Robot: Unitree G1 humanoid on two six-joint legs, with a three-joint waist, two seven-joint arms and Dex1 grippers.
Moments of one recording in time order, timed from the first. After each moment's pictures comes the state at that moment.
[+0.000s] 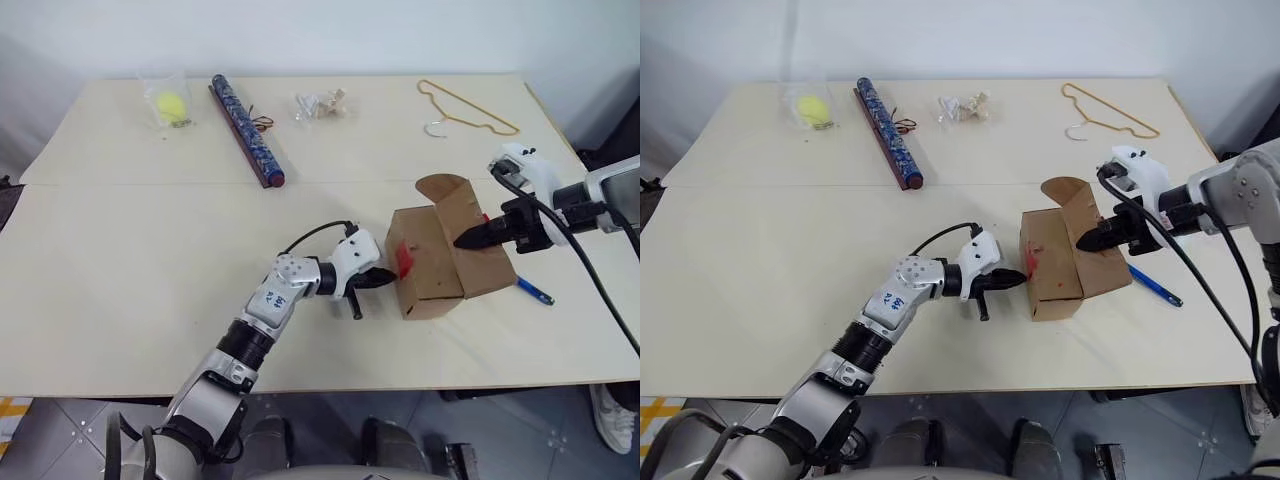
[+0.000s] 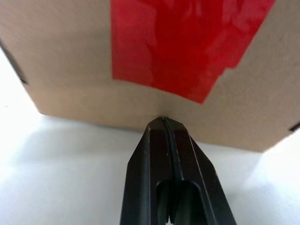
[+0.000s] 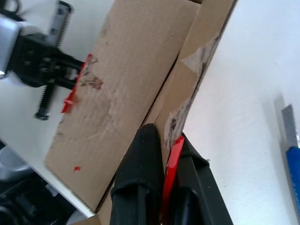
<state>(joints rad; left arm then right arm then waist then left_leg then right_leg) -0.72 0.09 -0.33 0.38 -0.04 0.25 -0.78 -1.11 -1.05 0.28 0.05 0.69 1.61 0.86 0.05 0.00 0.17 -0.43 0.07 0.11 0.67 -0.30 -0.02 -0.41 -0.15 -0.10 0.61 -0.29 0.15</state>
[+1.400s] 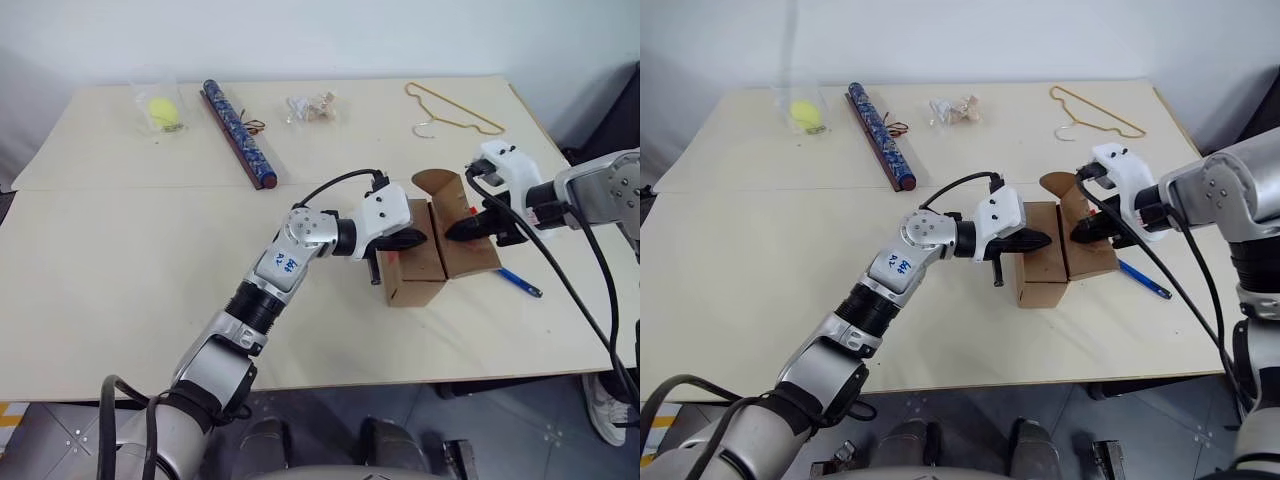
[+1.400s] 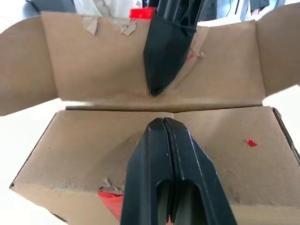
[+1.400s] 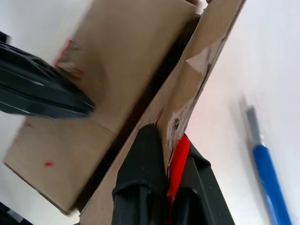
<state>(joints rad) -0.94 0.09 -0.33 0.40 -0.04 0.21 -0.82 -1.12 -1.01 0.29 0.06 0.68 1.60 0.69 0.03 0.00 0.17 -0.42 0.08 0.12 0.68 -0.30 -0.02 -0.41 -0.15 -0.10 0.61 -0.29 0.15</state>
